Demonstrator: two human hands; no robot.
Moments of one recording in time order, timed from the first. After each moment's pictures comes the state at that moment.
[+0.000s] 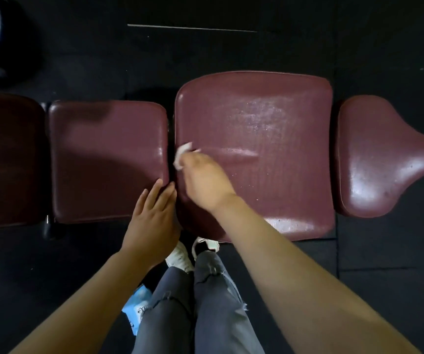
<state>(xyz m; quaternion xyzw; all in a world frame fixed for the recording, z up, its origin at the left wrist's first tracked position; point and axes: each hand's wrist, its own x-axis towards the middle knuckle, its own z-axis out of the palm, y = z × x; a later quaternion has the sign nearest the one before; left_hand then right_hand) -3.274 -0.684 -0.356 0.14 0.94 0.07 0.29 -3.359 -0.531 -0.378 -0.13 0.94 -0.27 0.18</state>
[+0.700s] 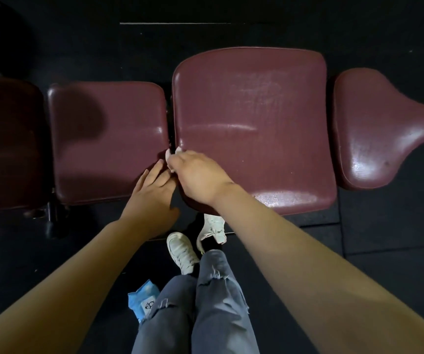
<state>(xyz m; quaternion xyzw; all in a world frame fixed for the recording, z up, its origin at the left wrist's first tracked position) -3.279 -0.696 -0.356 0.14 0.92 0.14 0.33 -3.323 -0.543 -0.374 -0.22 0.93 -0.21 0.21</state>
